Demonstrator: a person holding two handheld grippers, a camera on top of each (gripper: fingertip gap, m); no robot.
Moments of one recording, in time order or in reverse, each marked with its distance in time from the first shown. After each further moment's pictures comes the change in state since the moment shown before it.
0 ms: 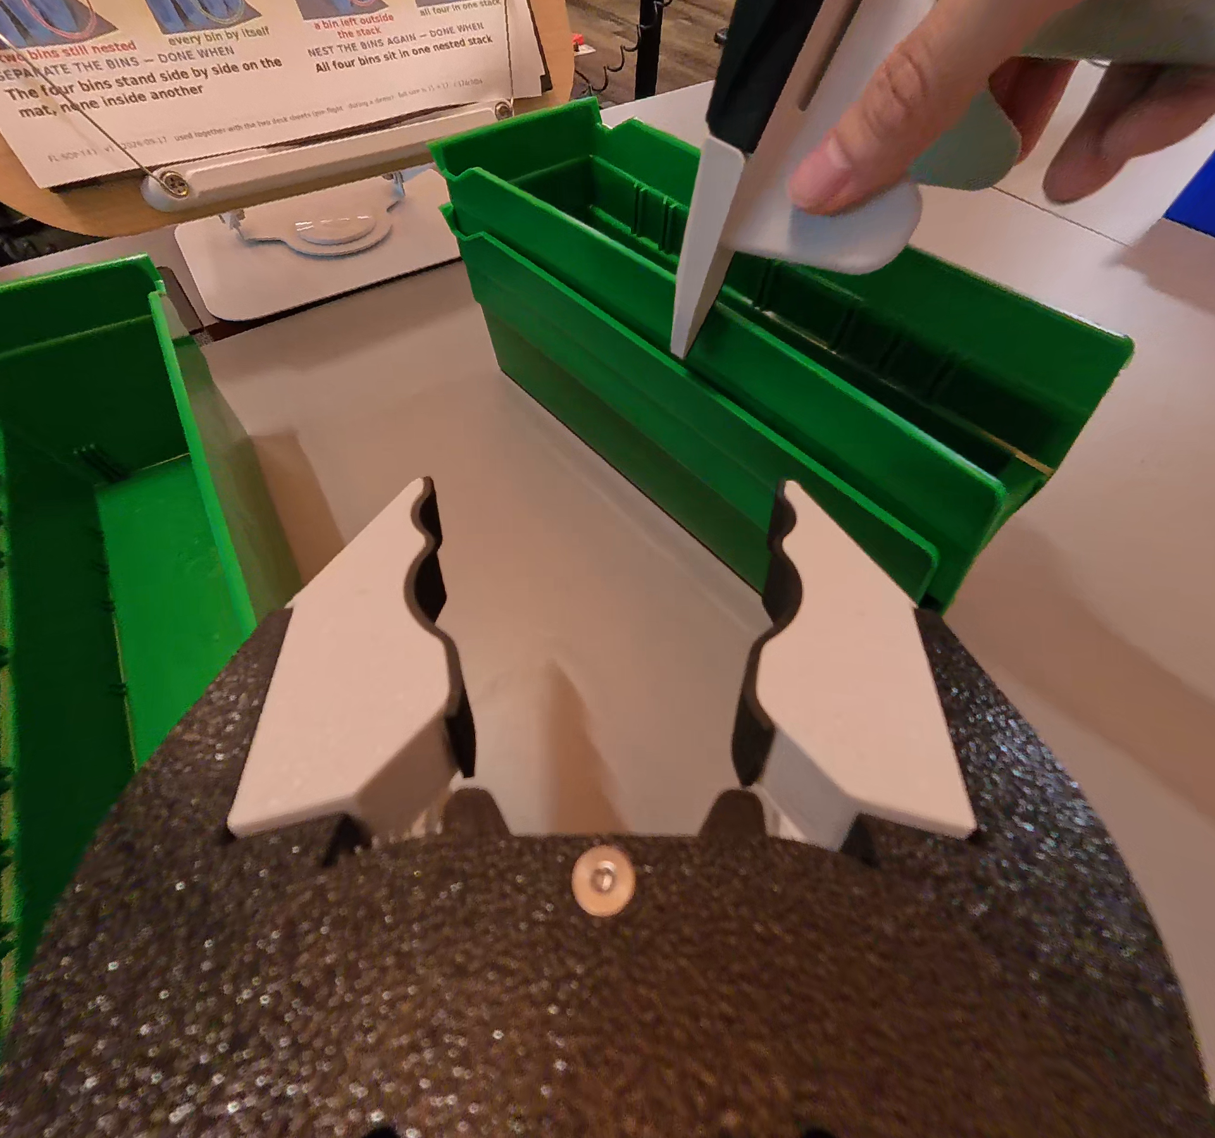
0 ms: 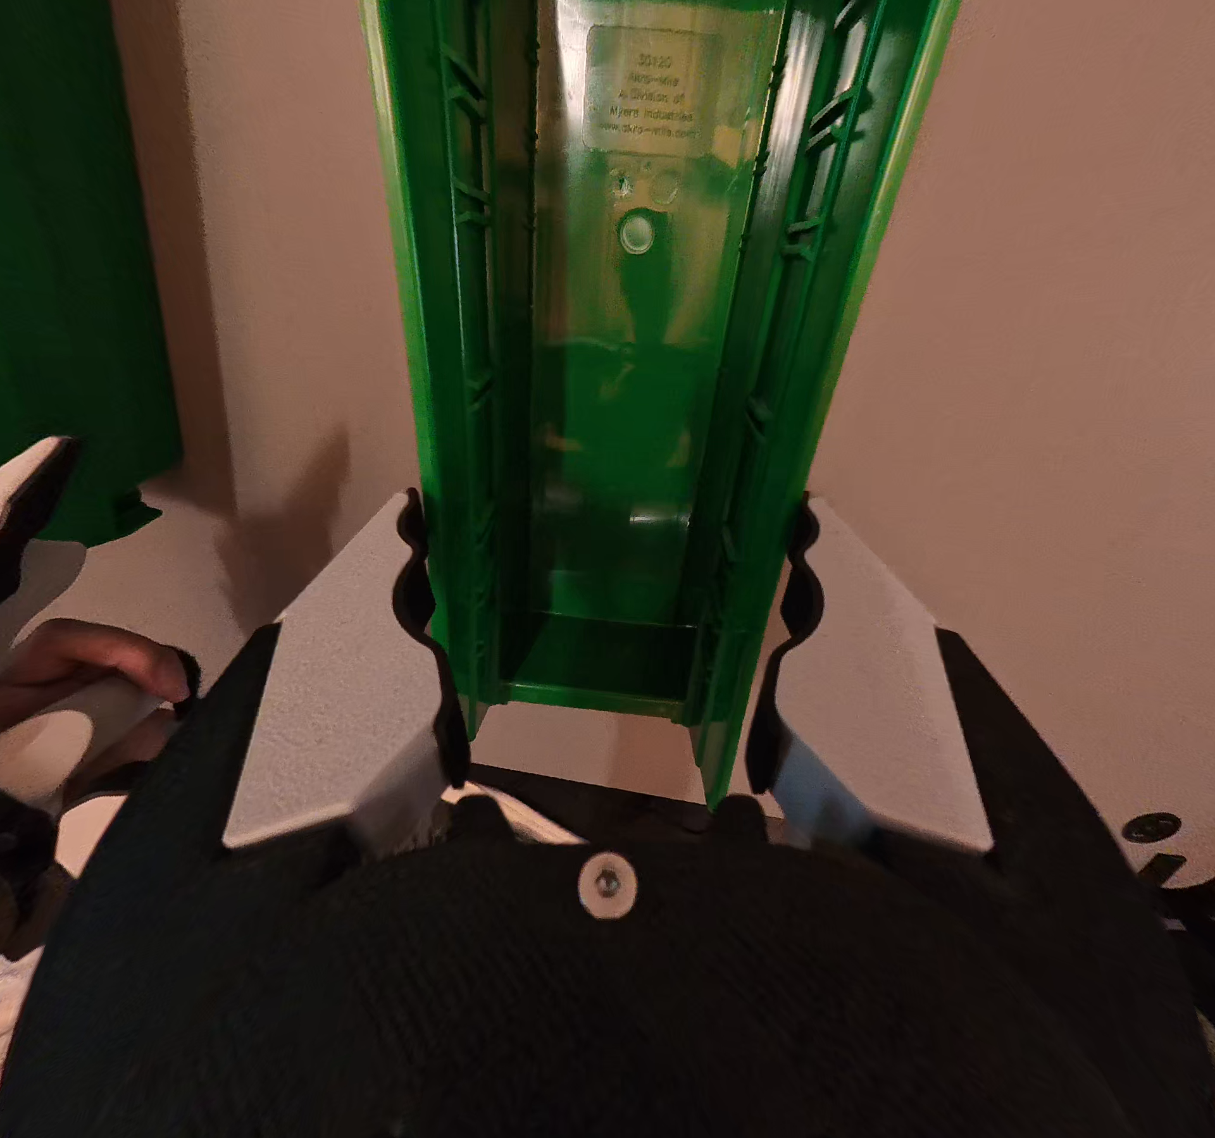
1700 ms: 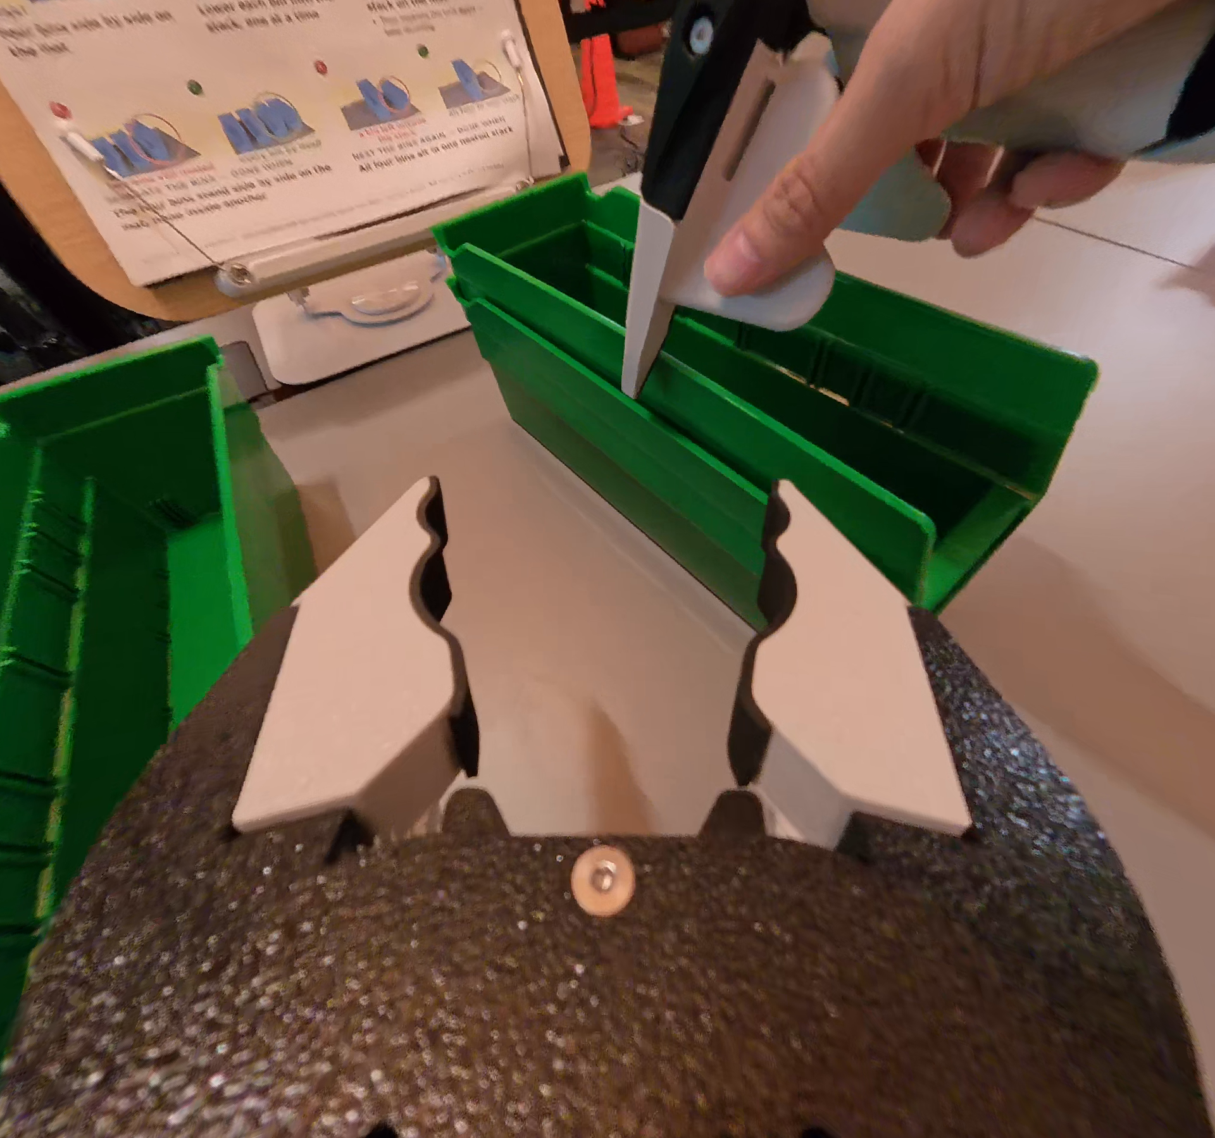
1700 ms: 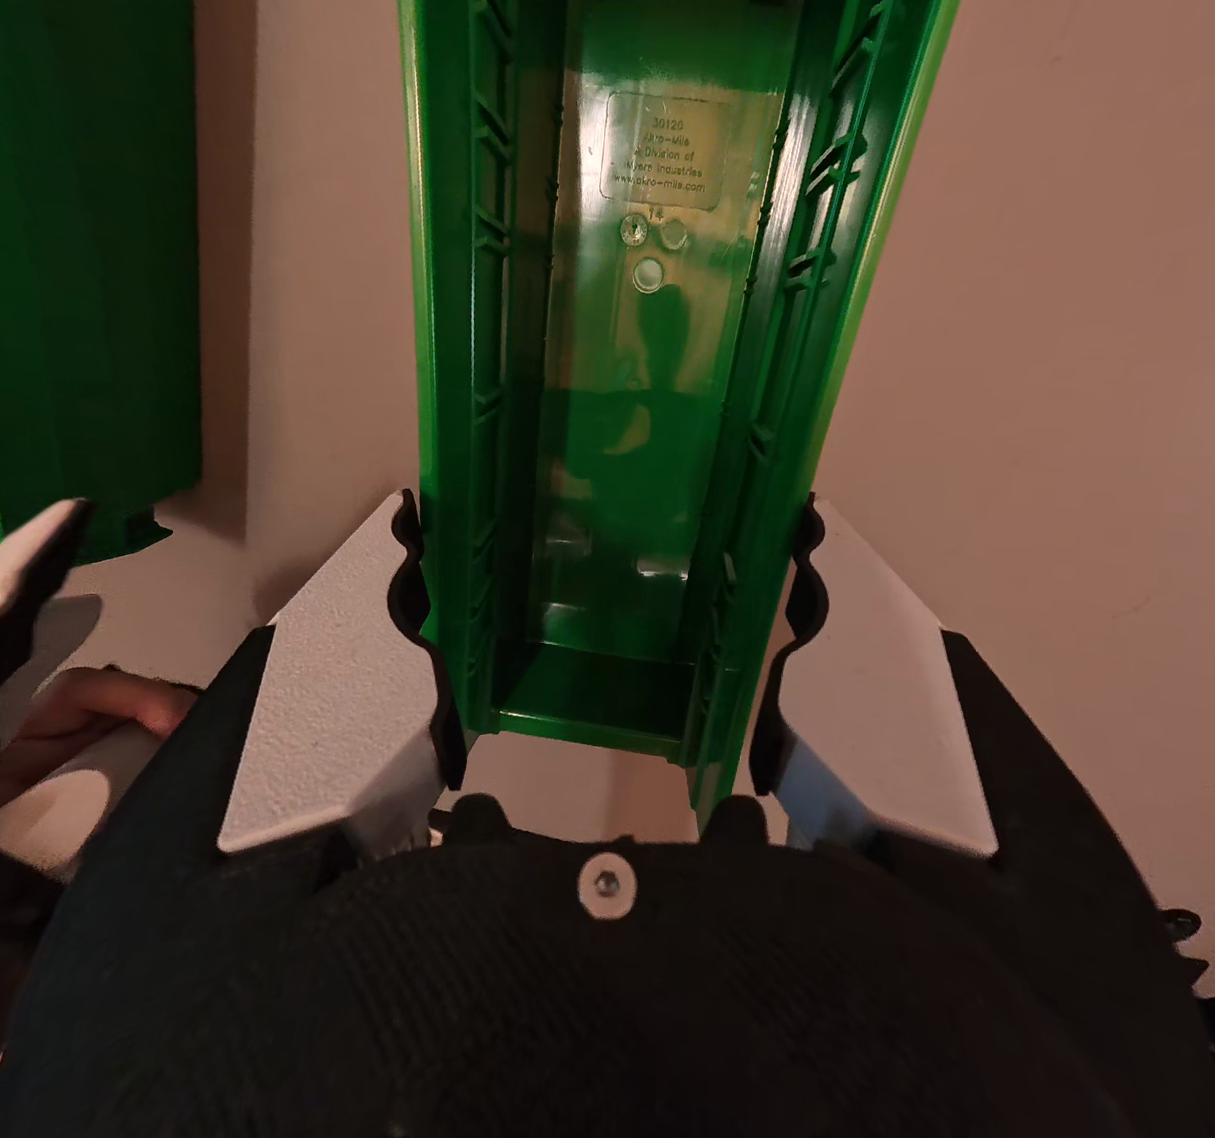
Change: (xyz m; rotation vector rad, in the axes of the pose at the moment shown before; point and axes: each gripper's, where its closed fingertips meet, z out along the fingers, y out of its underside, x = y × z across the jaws) left arm 0.012 -0.015 0.000 0.079 -0.094 0.066; right arm -0.003 -0.012 0.001 0.105 -0.030 -0.046
